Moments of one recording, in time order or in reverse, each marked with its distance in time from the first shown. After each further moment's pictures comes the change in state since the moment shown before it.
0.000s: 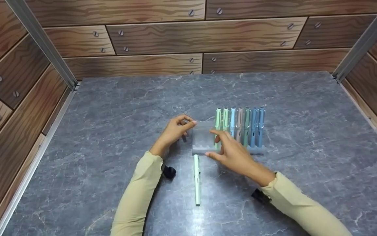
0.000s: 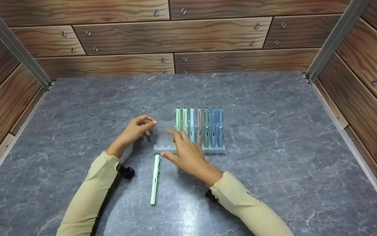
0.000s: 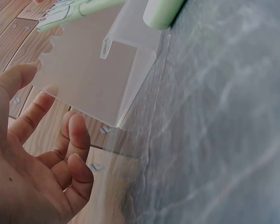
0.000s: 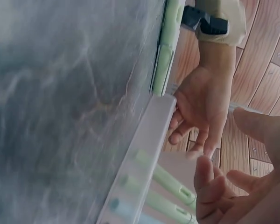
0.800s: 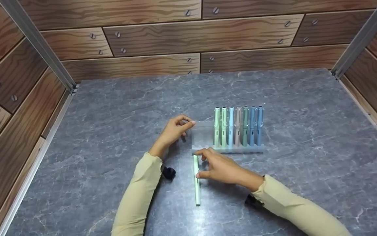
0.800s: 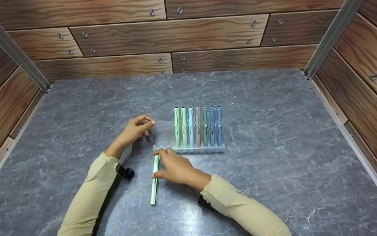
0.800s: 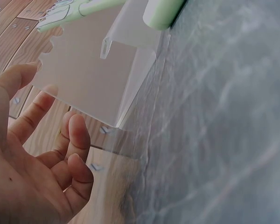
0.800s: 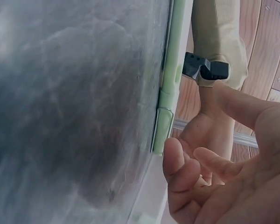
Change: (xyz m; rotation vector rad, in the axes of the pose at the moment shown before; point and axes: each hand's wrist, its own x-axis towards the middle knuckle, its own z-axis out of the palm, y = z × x) left_hand 0.000 -0.001 0.001 0.005 0.013 0.002; right_hand -0.009 -0.015 0.027 0.035 -0.292 0.029
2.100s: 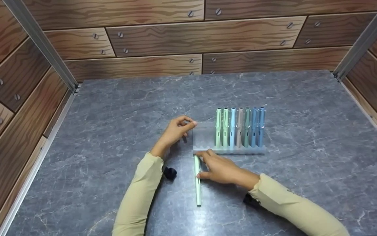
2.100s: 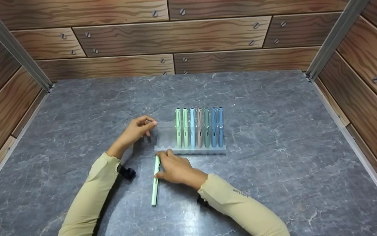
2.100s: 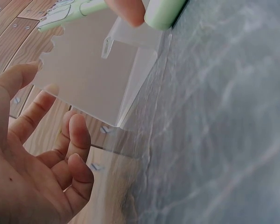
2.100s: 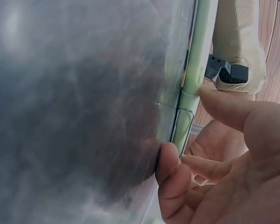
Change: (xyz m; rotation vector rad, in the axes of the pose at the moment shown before) left_hand -0.001 0.002 -0.001 -0.021 -0.020 -0.021; right_hand 0.011 0.004 0.008 -0.142 -0.040 0.019
